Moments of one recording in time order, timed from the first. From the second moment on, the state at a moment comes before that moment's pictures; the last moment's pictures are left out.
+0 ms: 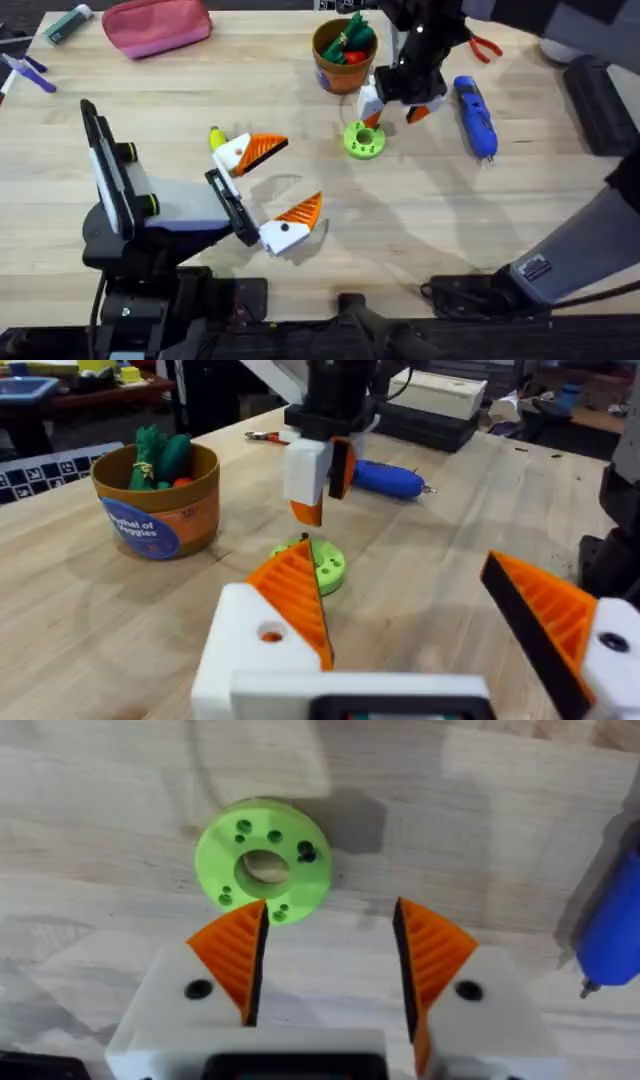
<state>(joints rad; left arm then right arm) -0.01 0.01 0.01 -0.10 1.00 0.01 0.42 1.89 1.56 -1.22 0.00 0.32</state>
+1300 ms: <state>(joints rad) -0.01 0.01 0.01 -0.10 1.00 0.01 0.42 1.94 1.47 -1.02 0.00 0.34</state>
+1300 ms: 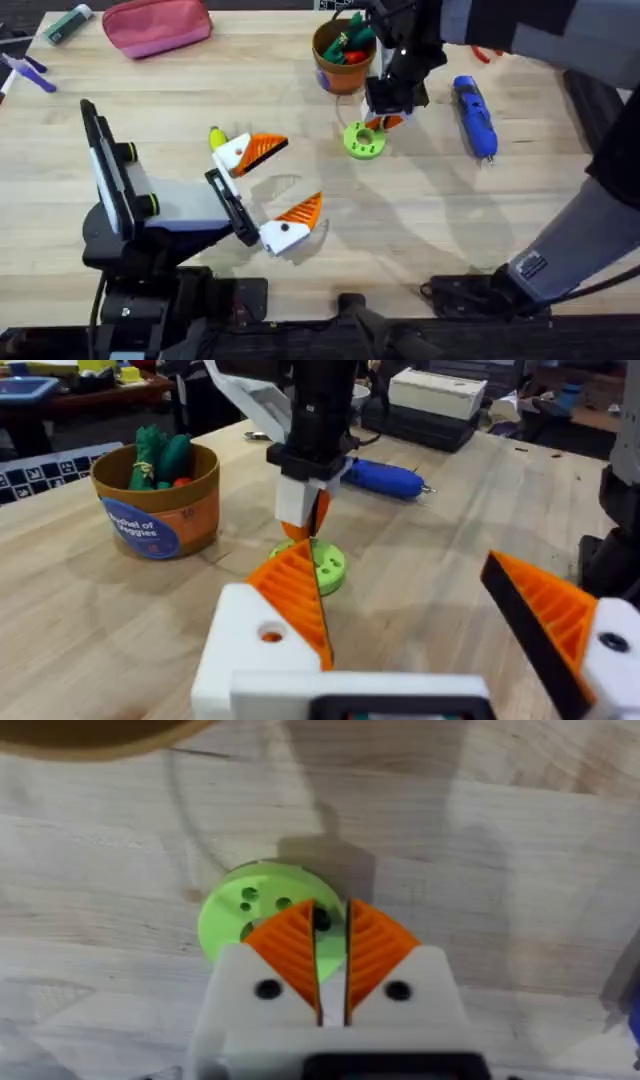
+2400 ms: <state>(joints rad) -0.01 0.01 0.01 -0.10 1.00 0.01 0.43 1.94 1.47 -1.01 0.01 0.34</state>
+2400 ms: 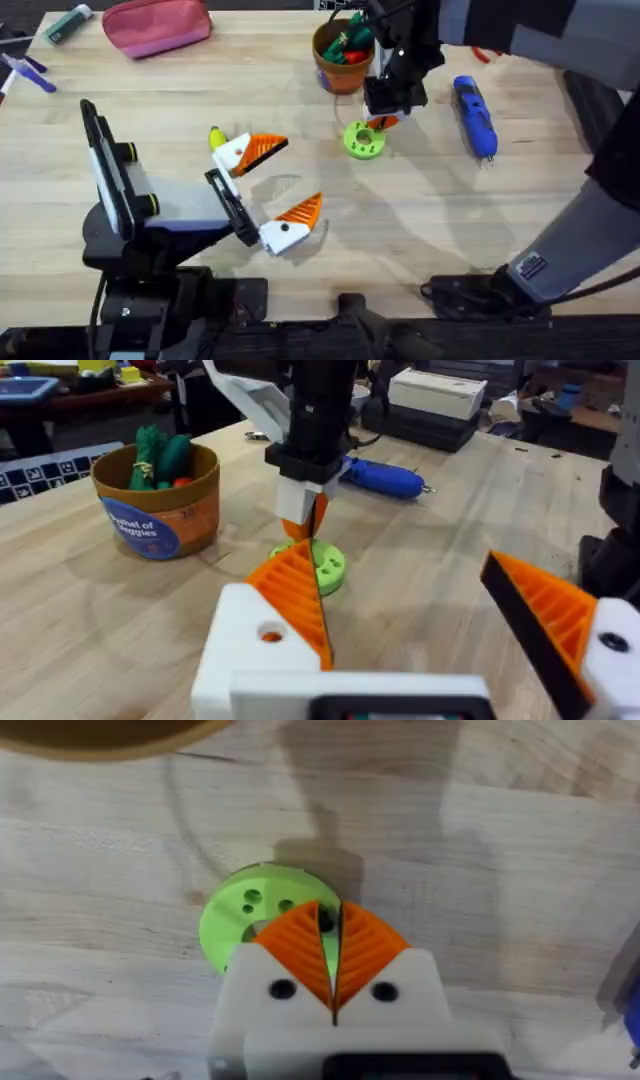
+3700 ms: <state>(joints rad) -0.01 0.01 0.01 -0.10 1.00 0.01 0.44 1.94 1.47 -1.03 0.00 0.34</state>
